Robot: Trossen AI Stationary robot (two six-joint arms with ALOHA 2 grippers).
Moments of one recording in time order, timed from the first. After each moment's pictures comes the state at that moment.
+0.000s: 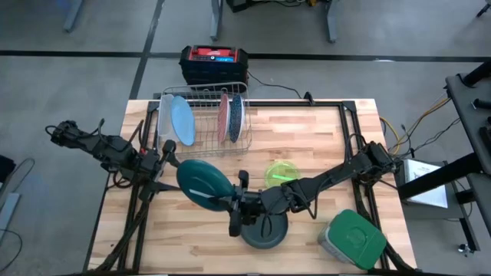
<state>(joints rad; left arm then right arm) -0.41 0.60 0.74 -0.28 -0.09 -0.01 0.41 1.93 1.66 0.23 0.50 -2.64</state>
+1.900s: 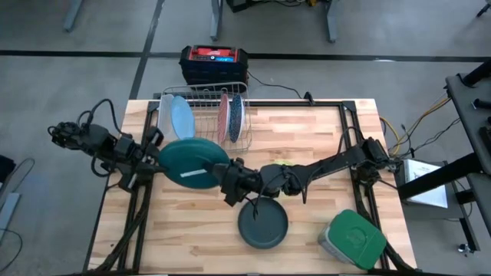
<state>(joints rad) -0.42 0.44 0.76 -0.14 -0.12 0.00 0.31 1.94 1.65 0.44 0.61 -2.16</state>
